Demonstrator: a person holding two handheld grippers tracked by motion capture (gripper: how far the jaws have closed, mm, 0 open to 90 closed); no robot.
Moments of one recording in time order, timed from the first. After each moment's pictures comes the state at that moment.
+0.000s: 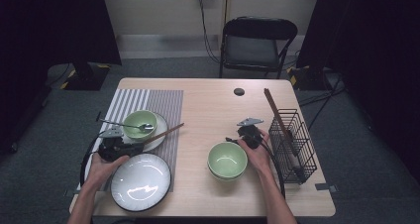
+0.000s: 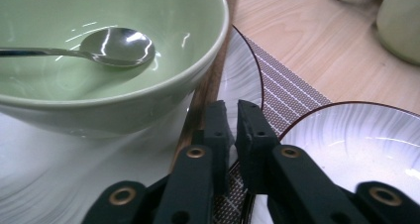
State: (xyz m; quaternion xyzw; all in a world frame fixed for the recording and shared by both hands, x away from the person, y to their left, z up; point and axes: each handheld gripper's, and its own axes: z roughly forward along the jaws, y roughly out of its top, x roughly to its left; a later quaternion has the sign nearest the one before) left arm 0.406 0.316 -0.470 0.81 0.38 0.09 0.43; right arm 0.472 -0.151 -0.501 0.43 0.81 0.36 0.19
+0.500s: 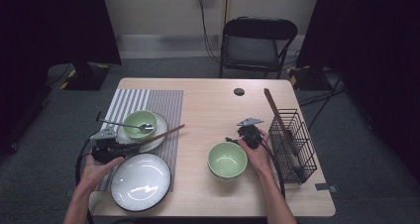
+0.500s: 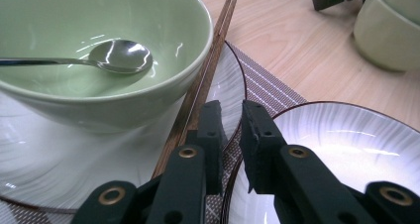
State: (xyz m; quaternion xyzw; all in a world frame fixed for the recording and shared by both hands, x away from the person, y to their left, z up) left arm 0.391 0.329 -0.456 0.80 0.37 0.09 0.46; right arm 0.472 -0.151 -0.501 0.43 0.81 0.36 0.19
